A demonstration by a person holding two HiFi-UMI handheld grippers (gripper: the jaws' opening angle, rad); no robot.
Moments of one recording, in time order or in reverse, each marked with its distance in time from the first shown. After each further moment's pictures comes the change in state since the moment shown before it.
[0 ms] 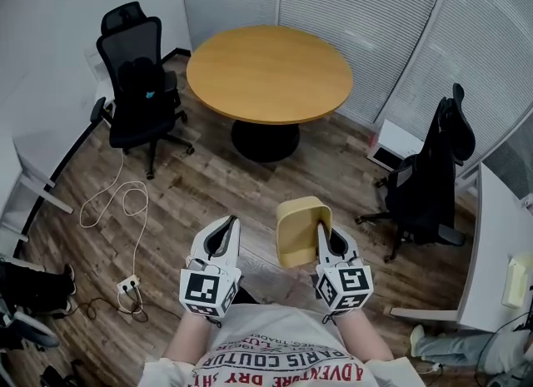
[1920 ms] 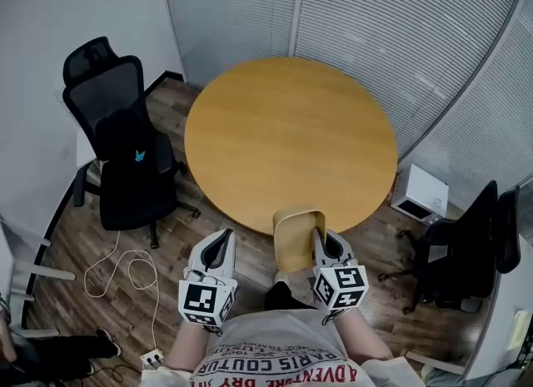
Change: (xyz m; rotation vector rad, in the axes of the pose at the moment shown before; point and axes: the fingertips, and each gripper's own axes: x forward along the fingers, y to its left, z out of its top) left arm 0.386 0.355 0.026 -0.001 0.091 -0.026; right arm 0.521 -0.038 0.093 0.067 0.113 -0.022
